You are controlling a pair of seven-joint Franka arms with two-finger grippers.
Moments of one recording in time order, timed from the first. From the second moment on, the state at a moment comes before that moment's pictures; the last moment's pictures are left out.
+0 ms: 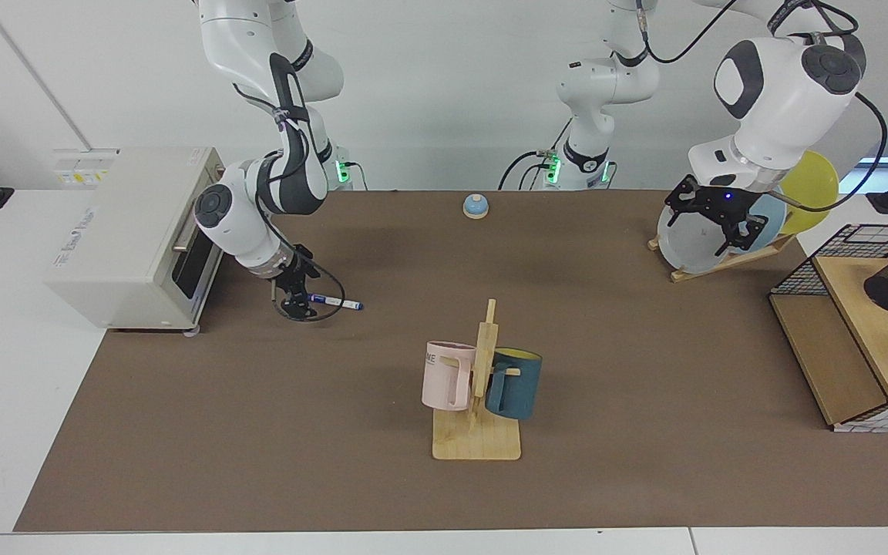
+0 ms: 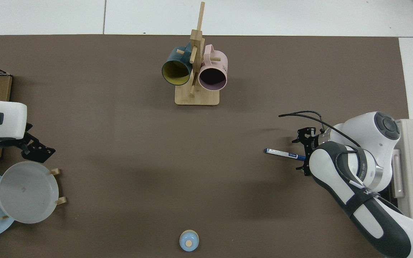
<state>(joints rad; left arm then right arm) 0.03 -0.04 -0.02 -1.85 -0.02 1.75 0.82 0.15 0.15 -0.08 -2.24 0.34 2.24 1.40</state>
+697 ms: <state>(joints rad) 0.03 -0.04 -0.03 -1.86 -0.02 1.86 1.20 0.14 0.15 -0.09 -2.27 0.34 2.25 1.34</state>
